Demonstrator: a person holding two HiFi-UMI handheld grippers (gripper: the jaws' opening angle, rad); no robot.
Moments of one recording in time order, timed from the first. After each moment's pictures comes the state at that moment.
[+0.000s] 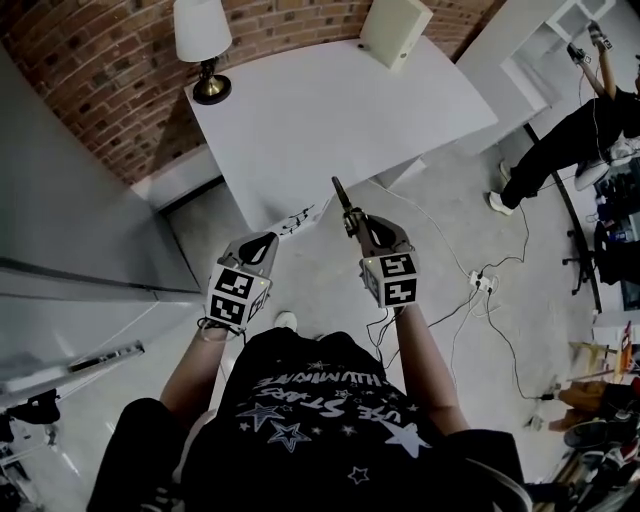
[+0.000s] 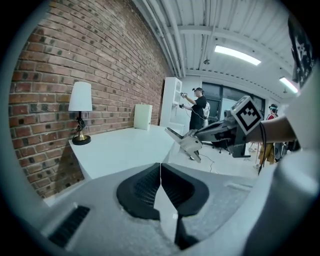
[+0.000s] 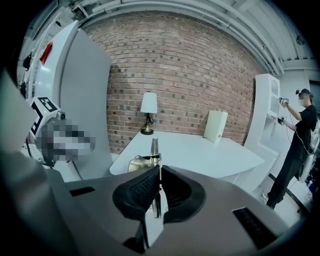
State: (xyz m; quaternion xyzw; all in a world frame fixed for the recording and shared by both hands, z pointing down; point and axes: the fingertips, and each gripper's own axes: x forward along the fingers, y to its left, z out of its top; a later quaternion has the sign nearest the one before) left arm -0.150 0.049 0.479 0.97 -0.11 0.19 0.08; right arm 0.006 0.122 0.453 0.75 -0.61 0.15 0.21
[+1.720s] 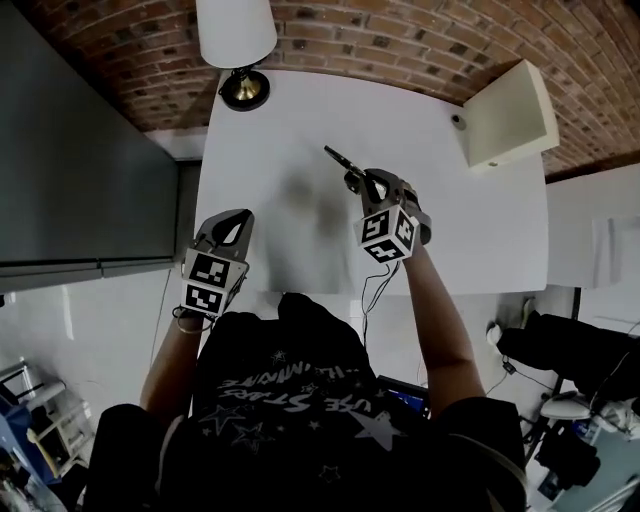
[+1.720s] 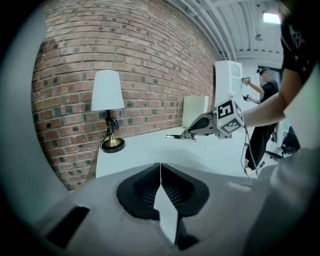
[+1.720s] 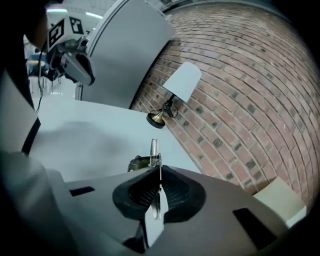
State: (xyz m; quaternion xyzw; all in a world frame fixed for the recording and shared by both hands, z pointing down) left arm 0.004 -0.168 0.487 0.88 -0.39 0.24 0.11; right arm 0.220 -0.239 0.501 0.44 -0.77 -0.11 0.45
